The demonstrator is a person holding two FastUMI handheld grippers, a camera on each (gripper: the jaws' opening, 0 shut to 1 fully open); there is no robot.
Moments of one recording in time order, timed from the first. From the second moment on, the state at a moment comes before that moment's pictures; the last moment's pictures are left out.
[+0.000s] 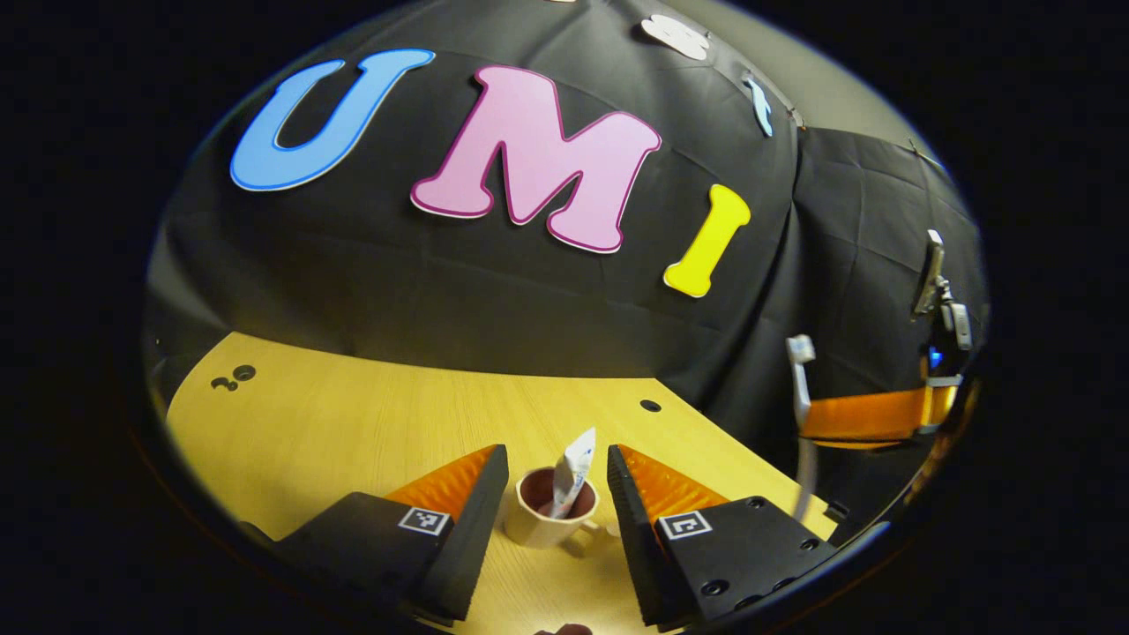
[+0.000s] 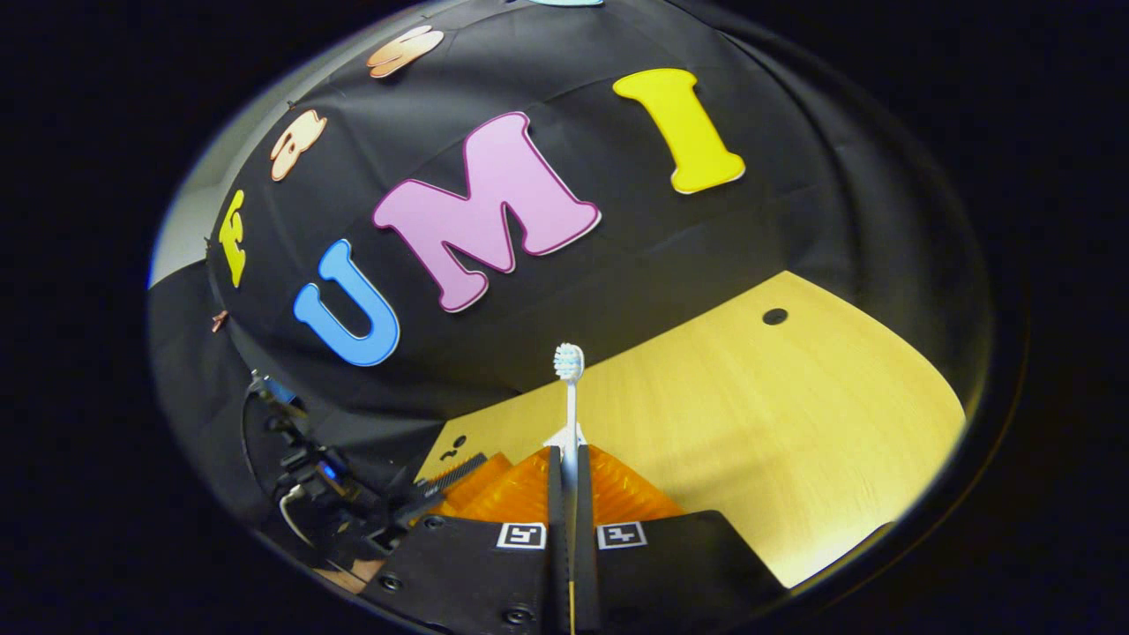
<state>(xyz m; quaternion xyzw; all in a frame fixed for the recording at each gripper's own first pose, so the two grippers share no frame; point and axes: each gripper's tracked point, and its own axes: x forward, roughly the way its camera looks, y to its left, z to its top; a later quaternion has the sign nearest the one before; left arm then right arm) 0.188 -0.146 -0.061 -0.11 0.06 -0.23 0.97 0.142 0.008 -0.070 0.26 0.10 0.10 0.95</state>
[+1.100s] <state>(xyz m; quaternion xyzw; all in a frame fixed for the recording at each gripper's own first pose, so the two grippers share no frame) 0.048 -0.018 -0.145 -0.22 0.13 -0.07 0.97 0.278 0.102 -0.109 0.04 0.02 0.22 0.98</state>
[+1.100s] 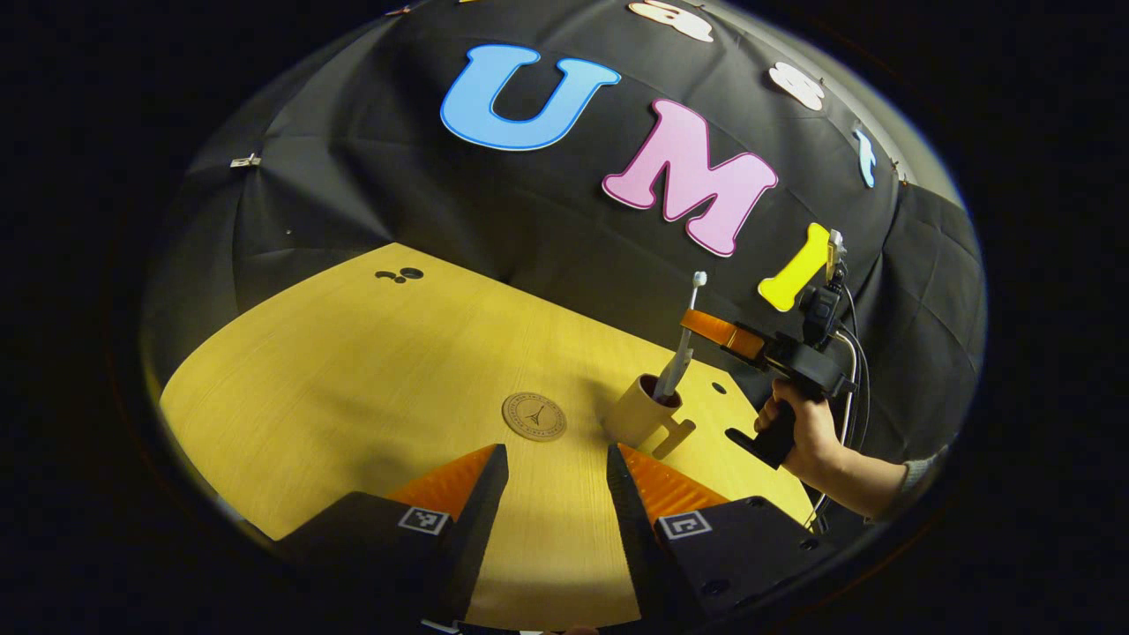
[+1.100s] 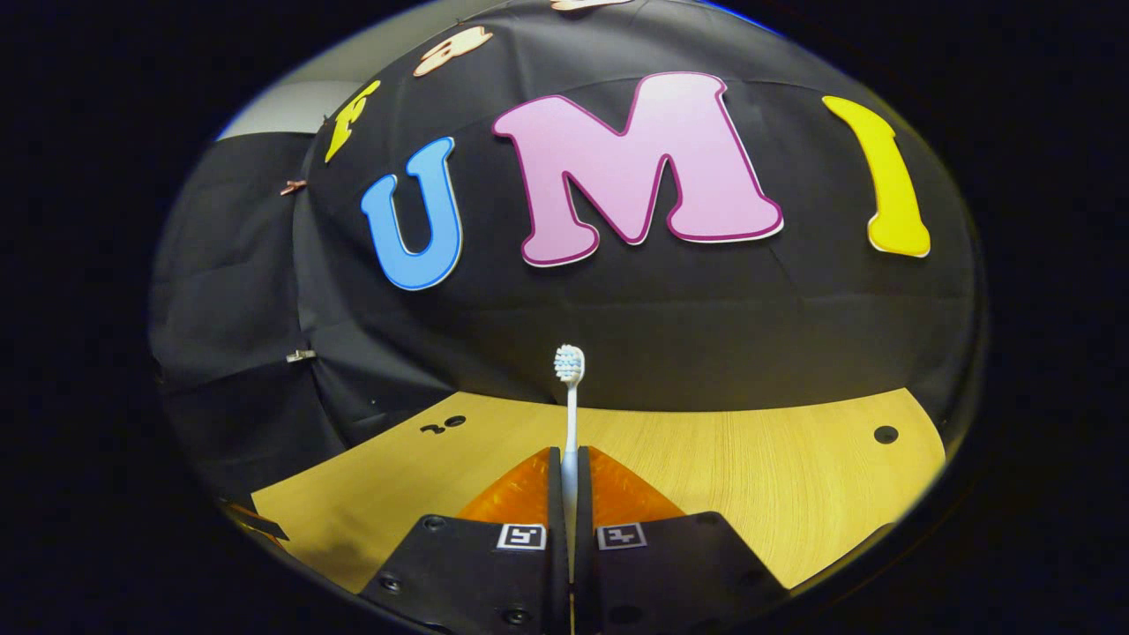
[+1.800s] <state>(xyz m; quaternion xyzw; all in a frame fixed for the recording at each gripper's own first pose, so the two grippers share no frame) 0.041 -0.004 -0.169 -0.22 0.15 -0.05 0.96 0.271 0.115 -0.141 -0.10 -0.01 0.21 0.97</state>
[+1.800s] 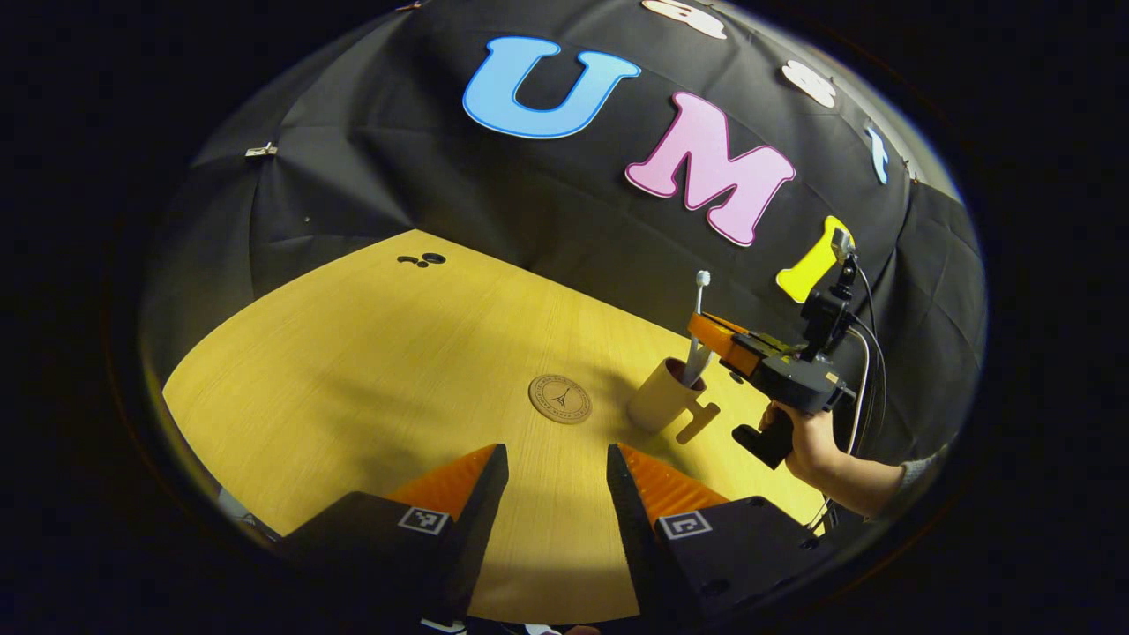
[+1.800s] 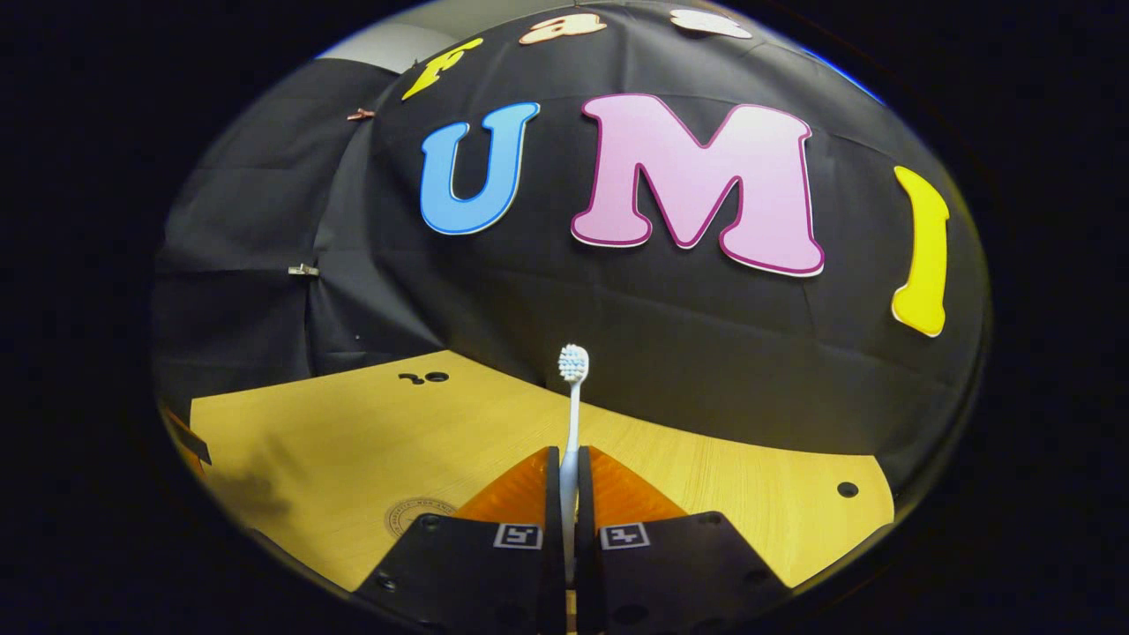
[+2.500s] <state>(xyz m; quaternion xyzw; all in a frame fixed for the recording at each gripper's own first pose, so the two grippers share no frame) 0.043 -0.002 -0.167 -0.22 0.15 -0.05 0.96 0.255 0.096 -0.133 -0.05 0.03 0.20 0.98</state>
